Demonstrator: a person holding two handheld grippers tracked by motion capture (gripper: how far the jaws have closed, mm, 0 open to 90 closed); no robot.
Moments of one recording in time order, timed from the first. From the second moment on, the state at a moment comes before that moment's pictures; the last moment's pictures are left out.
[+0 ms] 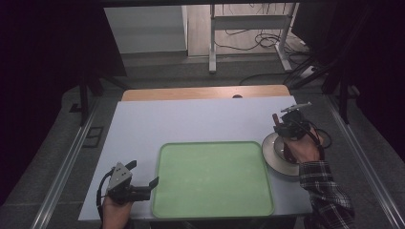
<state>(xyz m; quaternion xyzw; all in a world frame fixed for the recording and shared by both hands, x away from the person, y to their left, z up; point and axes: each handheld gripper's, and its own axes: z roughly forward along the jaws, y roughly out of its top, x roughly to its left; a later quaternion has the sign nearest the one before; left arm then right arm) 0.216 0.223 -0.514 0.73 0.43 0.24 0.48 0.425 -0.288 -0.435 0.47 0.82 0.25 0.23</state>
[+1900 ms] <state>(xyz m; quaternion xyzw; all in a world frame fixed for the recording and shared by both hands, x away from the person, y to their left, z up) 0.215 0.222 -0.513 0.73 0.43 0.25 0.48 0.412 -0.258 -0.357 0.43 0.87 0.20 0.16</state>
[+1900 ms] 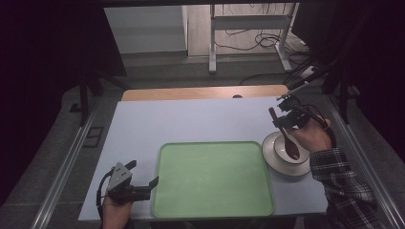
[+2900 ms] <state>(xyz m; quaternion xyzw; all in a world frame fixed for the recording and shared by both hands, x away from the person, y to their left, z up) 0.215 0.222 -0.513 0.73 0.42 0.25 0.47 0.385 -0.203 -0.360 0.40 0.90 0.16 0.09</state>
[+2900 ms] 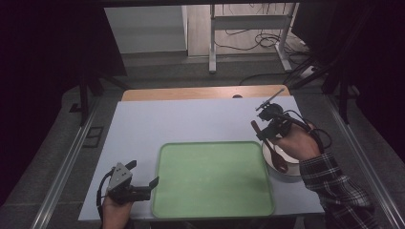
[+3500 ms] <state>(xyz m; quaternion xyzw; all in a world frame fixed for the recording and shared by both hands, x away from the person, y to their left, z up) 0.215 0.221 -0.513 0.73 0.42 0.25 0.47 0.375 -0.171 -0.398 0.38 0.92 0.13 0.05</state>
